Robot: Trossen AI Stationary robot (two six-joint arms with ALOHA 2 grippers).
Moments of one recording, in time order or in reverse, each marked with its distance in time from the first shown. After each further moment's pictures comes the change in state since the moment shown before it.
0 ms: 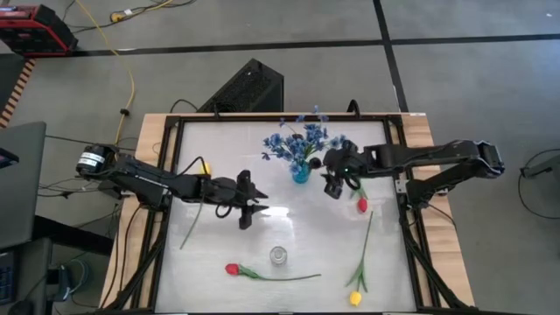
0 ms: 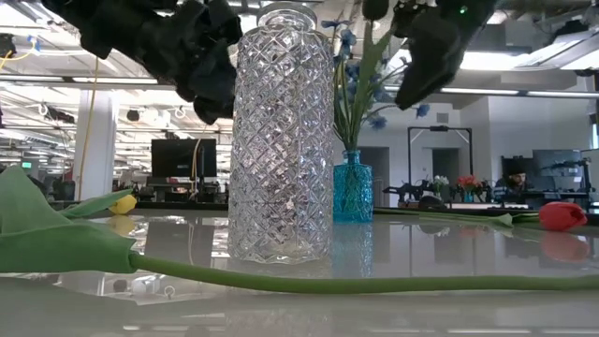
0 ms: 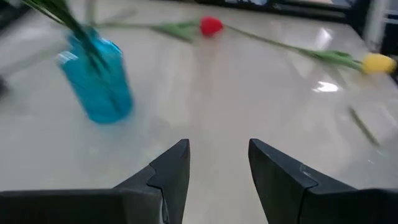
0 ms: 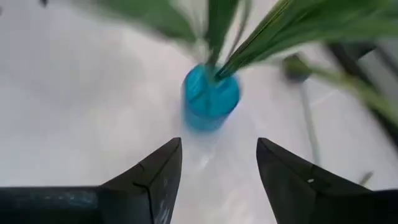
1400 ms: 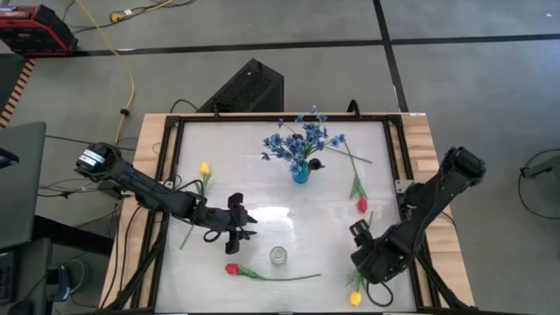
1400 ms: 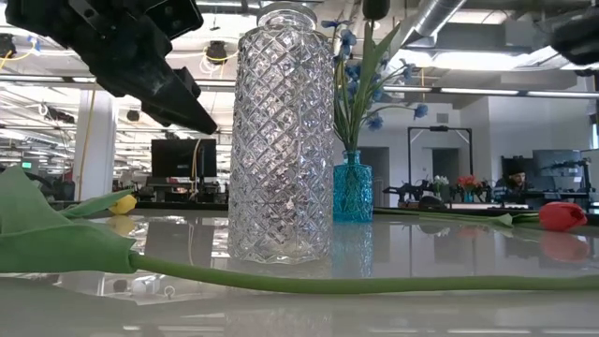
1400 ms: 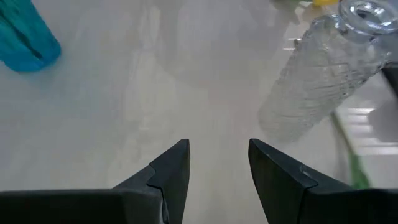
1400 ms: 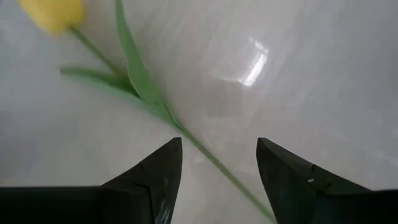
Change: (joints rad) left arm -0.267 0.000 0.000 -0.156 -0.138 -0.104; right arm 0.823 0.269 0.029 -0.286 -0.177 -0.002
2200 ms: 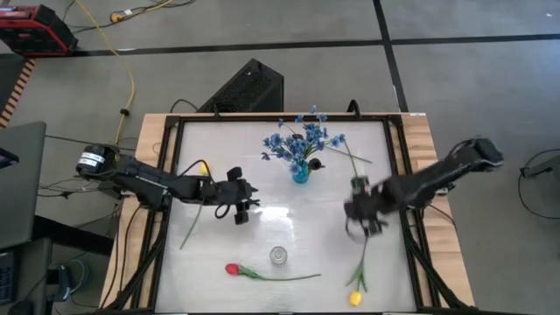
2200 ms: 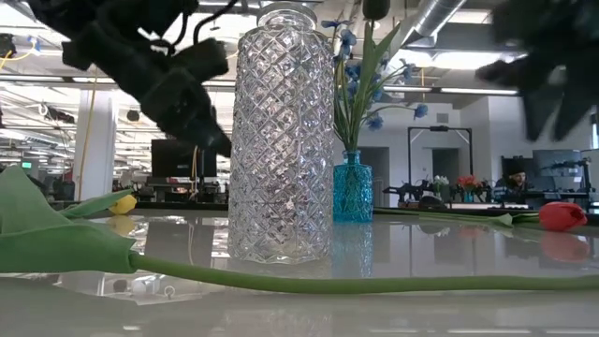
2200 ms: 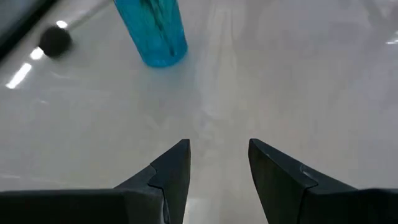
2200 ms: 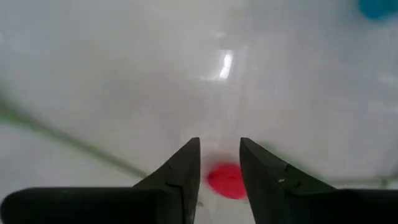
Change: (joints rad) left arm 0.277 0.000 -0.071 0.047 -0.034 0.185; right arm -0.456 -0.301 -0.175 -0.040 0.082 -0.144
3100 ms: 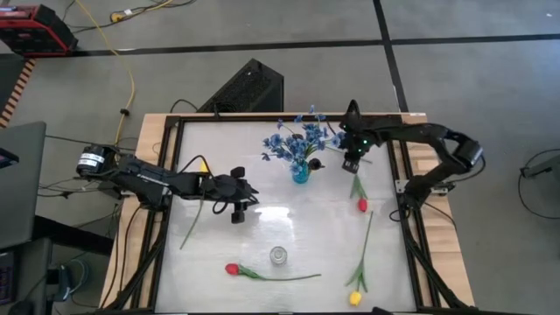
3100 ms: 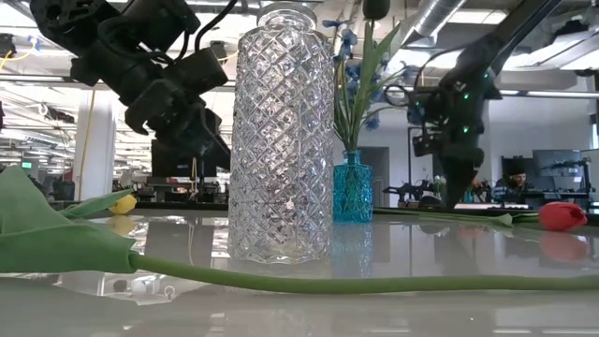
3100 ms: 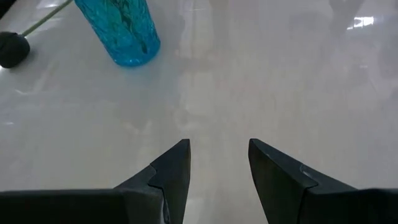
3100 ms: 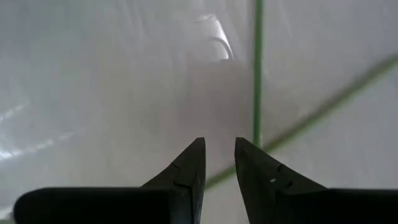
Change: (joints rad) left arm 0.073 0.000 -0.043 0.066 0.175 0.130; right arm -1.083 0.283 -0.080 0.401 -0.298 -0.481
